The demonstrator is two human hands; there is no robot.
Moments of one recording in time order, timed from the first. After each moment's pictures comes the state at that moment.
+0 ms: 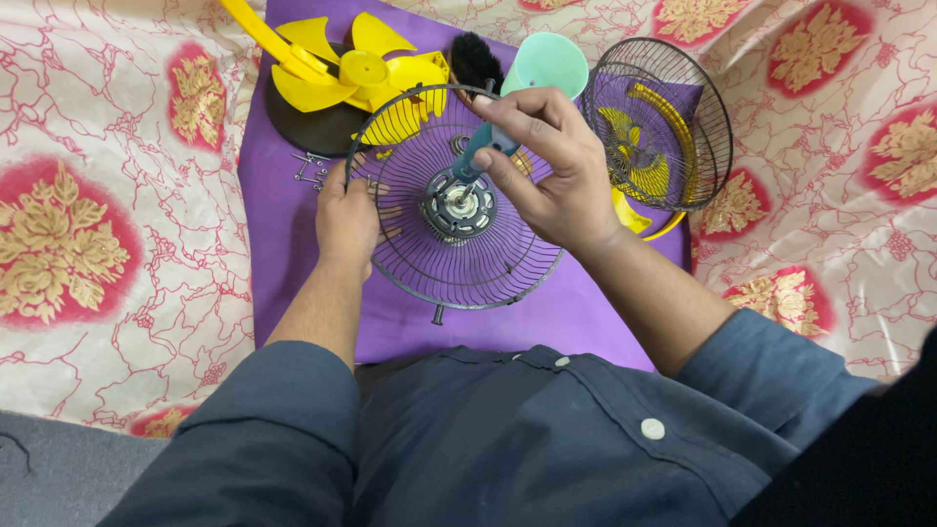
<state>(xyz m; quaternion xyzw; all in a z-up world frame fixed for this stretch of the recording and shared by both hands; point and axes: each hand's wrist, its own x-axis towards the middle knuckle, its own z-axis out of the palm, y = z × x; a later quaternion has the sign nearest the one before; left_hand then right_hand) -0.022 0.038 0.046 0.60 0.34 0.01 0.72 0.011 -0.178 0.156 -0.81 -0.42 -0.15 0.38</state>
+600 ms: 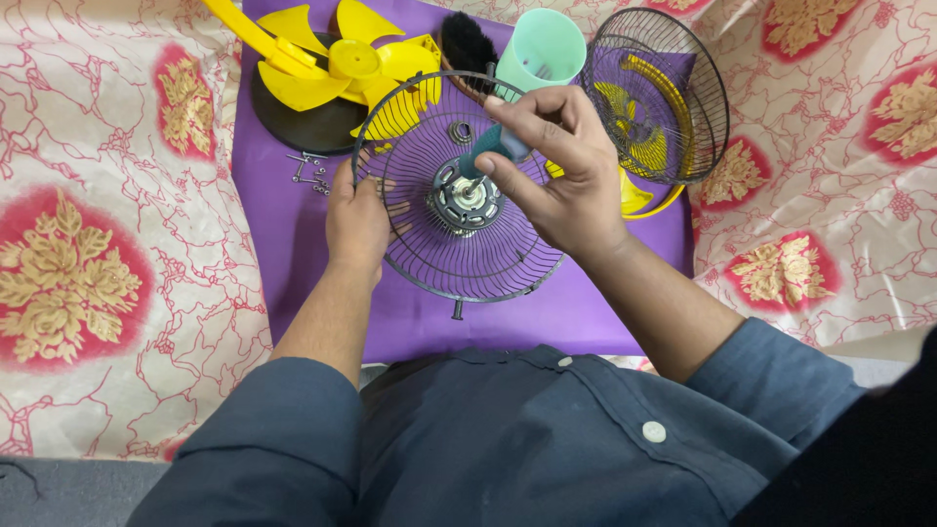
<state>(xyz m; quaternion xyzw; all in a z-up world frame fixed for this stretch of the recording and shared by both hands) -0.019 0.048 0.034 0.57 0.28 -0.02 0.78 -0.010 -0.156 0.157 -0.83 -0.36 -0.16 0.40</state>
